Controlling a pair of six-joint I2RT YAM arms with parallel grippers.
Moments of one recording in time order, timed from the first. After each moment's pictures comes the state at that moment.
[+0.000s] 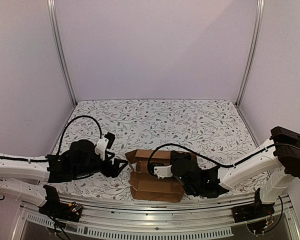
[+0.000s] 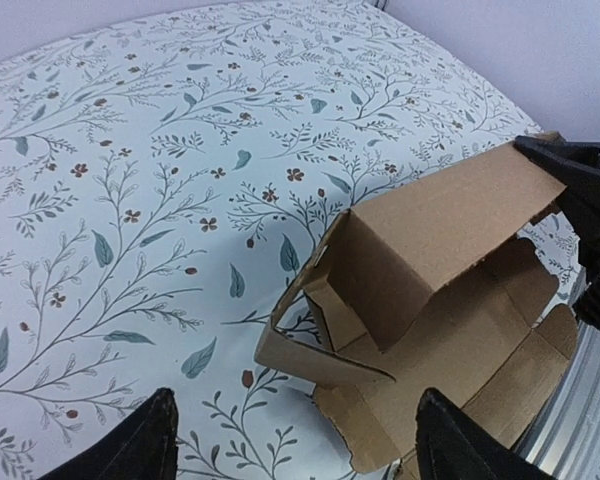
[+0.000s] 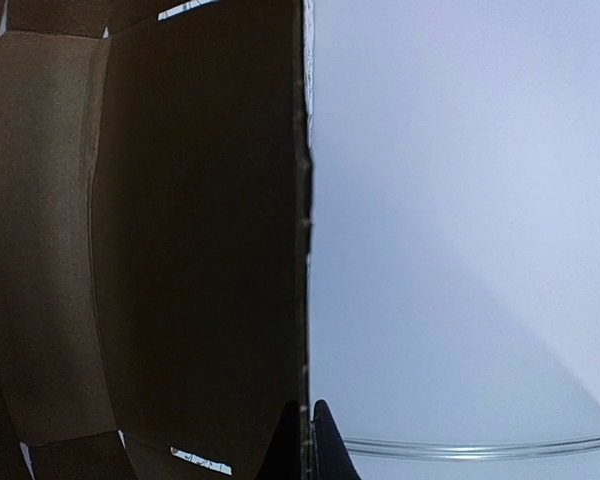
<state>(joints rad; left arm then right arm) -0.98 1.08 0.40 0.14 -0.19 -0.35 1.33 1.69 0.72 0.50 1.02 -1.07</state>
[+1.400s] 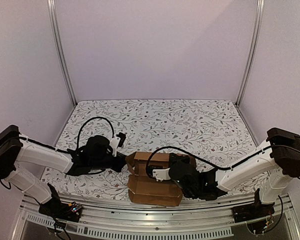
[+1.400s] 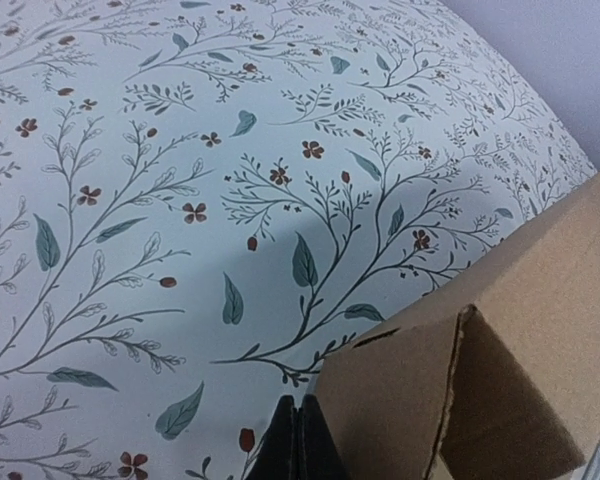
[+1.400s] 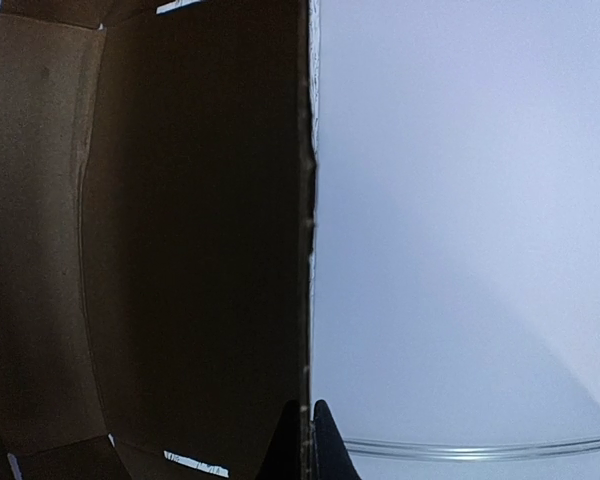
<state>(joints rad) -0.85 1.44 0.48 0.36 -0.01 -0.38 1.36 1.72 0.73 0.50 1.03 -1.06</state>
